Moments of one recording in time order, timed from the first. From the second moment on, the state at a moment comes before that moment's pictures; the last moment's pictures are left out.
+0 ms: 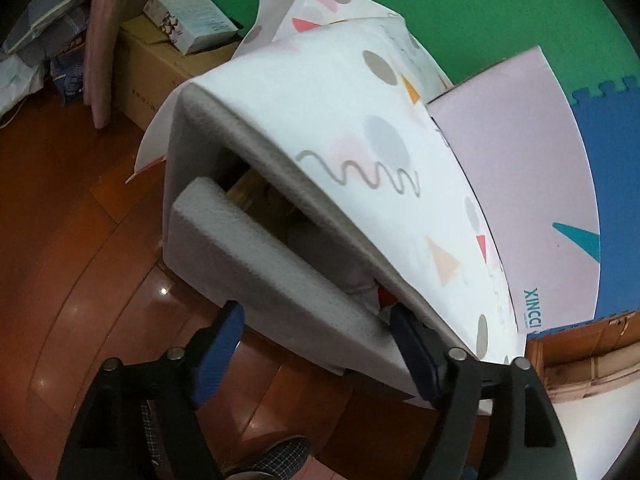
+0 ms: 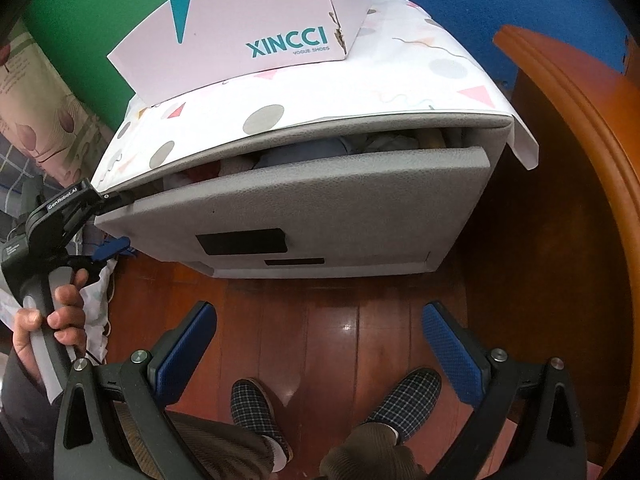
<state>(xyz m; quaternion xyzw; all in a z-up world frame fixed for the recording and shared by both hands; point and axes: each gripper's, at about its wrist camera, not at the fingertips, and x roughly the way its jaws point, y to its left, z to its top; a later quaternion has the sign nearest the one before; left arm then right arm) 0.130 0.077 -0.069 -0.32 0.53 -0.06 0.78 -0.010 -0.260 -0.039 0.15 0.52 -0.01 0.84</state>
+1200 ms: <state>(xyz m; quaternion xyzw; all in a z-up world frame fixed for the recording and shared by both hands) 0.051 0.111 -0.084 -0.24 0.63 -0.03 0.74 -0.026 -0.270 -0.023 0.19 0.46 0.01 0.87</state>
